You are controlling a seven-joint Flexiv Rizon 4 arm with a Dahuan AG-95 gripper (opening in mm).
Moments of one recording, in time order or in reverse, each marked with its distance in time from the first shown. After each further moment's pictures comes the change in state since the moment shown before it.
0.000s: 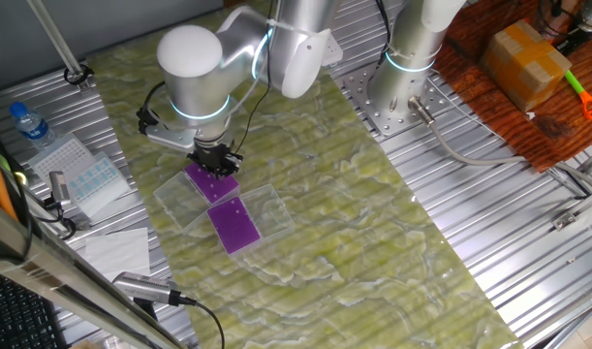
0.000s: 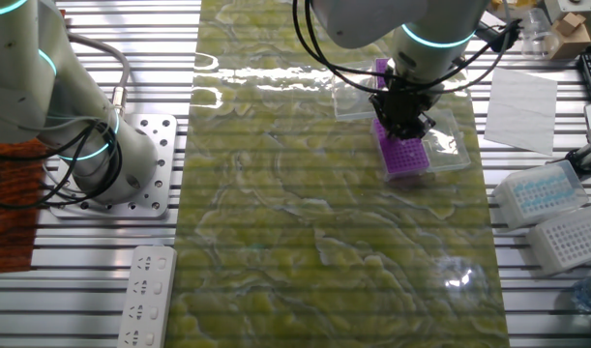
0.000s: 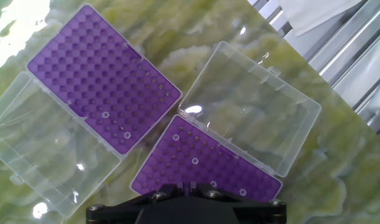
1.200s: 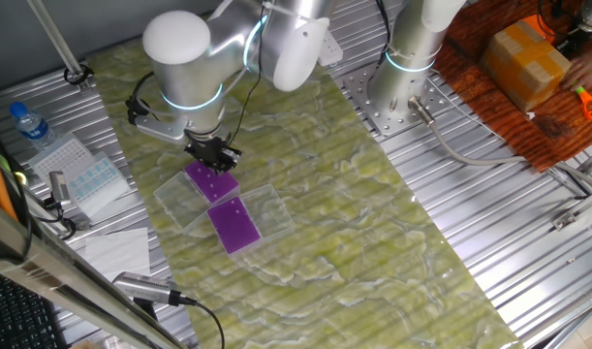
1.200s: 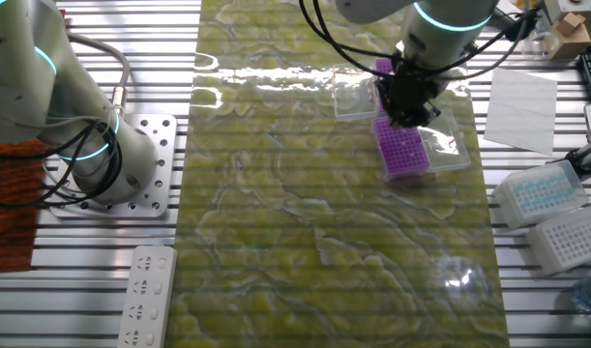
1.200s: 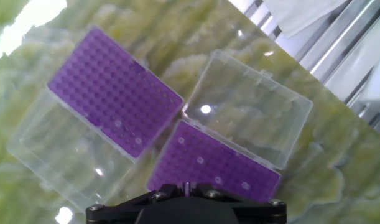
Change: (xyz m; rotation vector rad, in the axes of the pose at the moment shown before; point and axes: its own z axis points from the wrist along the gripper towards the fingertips) arm -0.013 0.012 -0.036 -0.044 -0.003 0.092
